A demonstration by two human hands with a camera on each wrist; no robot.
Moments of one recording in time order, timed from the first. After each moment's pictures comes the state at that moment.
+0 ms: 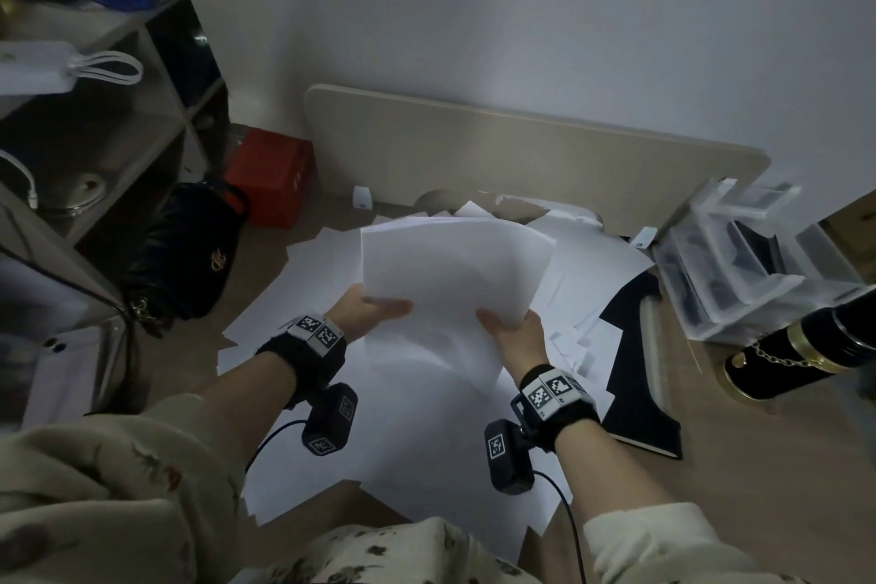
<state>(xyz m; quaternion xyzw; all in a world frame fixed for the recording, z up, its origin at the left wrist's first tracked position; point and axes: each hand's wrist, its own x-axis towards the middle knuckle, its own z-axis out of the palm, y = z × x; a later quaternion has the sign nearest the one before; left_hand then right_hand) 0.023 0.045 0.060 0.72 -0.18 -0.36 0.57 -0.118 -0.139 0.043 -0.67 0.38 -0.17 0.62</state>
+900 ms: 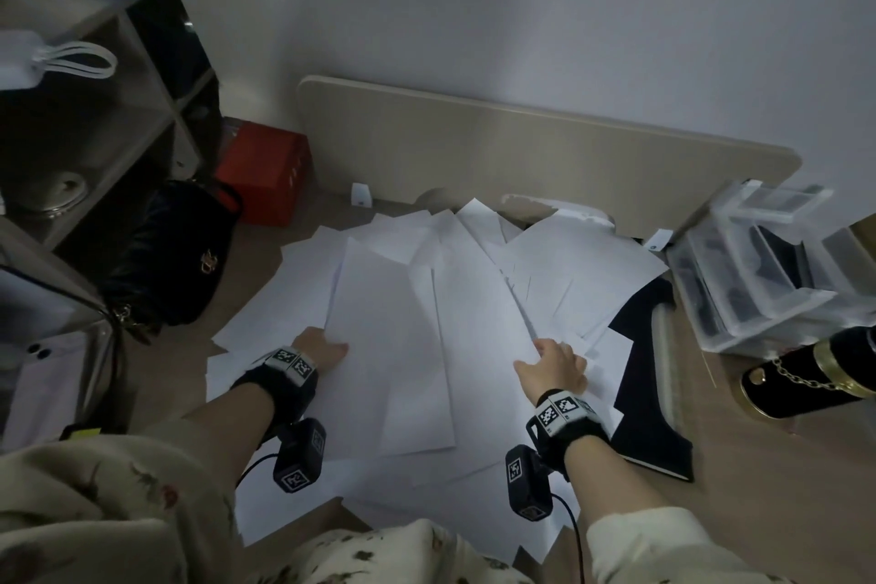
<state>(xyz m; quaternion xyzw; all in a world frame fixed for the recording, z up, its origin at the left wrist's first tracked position) 0.044 0.071 -0.002 0.90 0.02 -0.35 0.27 -0.135 -0.184 -0.005 -0.82 0.51 0.08 0.24</state>
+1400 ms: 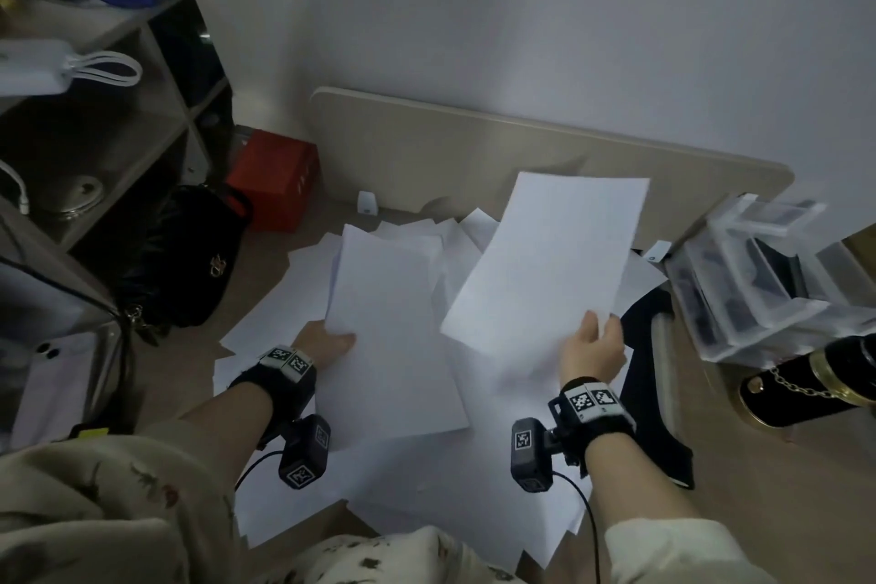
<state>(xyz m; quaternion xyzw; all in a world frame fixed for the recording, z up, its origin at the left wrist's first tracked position) 0.043 0.074 0.019 0.85 0.04 -0.33 0.40 -0.130 -0.195 0.038 -0.63 0.57 -0.33 0.41</state>
